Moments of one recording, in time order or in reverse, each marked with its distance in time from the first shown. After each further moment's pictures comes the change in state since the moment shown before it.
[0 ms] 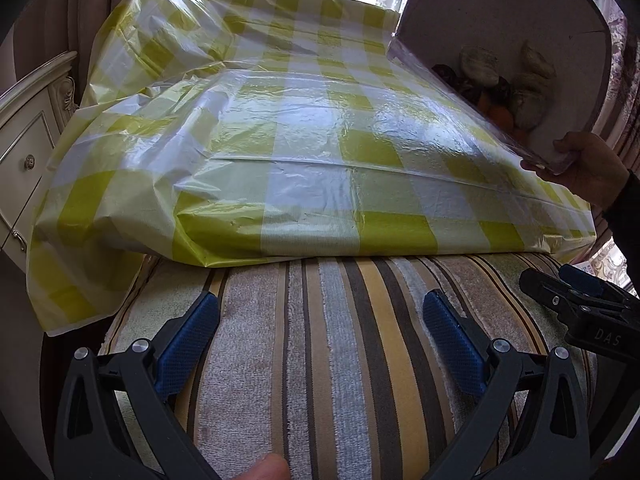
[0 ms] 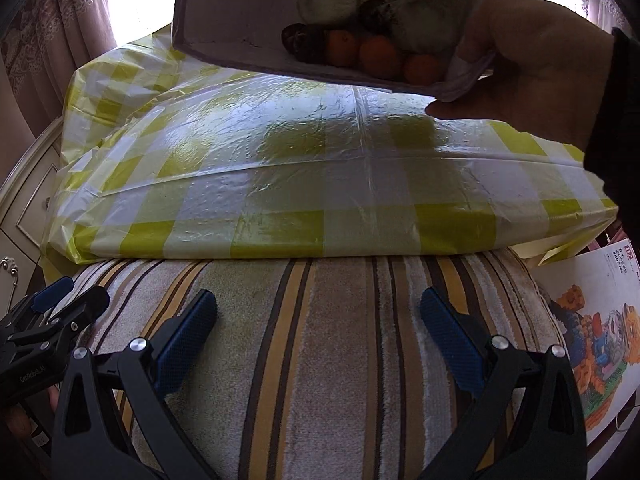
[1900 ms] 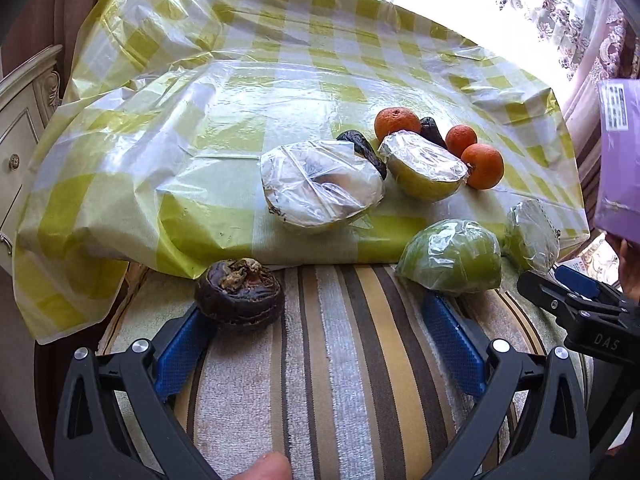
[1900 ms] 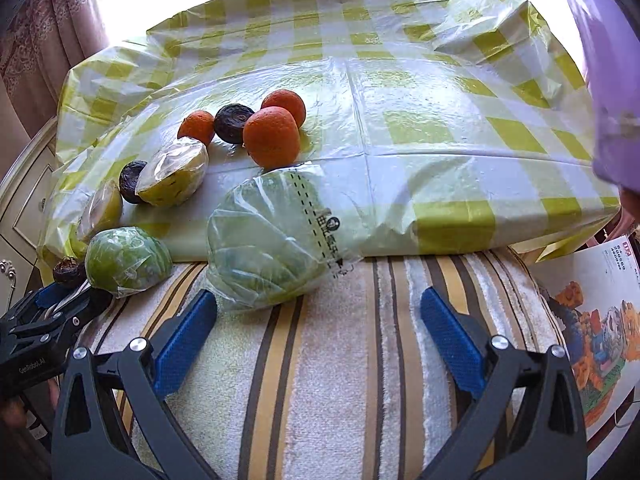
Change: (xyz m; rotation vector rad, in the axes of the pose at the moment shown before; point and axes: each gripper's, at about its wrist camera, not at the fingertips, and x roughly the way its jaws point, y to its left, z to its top) left arm 0.012 0.007 0.013 0.008 0.037 -0.051; right arm -0.001 -0.002 0.003 0.008 0.023 -0.015
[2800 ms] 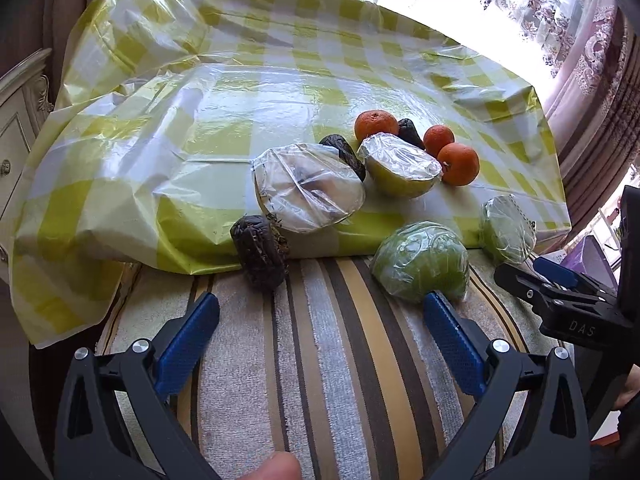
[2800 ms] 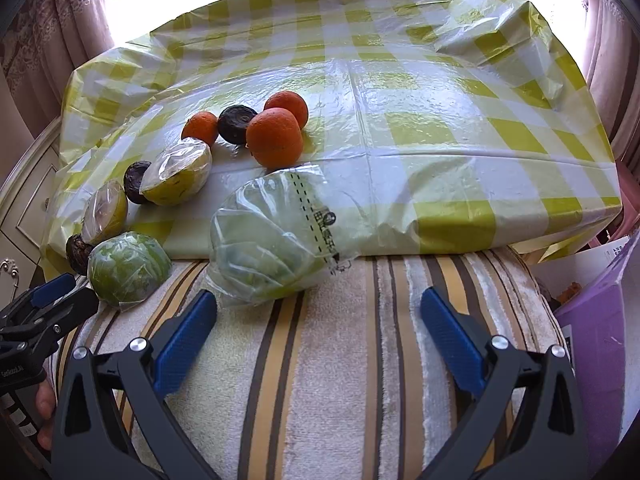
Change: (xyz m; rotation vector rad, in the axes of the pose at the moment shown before) left arm -0.014 -0.003 -0.002 0.017 0.018 -0.039; right arm 0.001 0.000 0.001 -0.004 -0.007 0.010
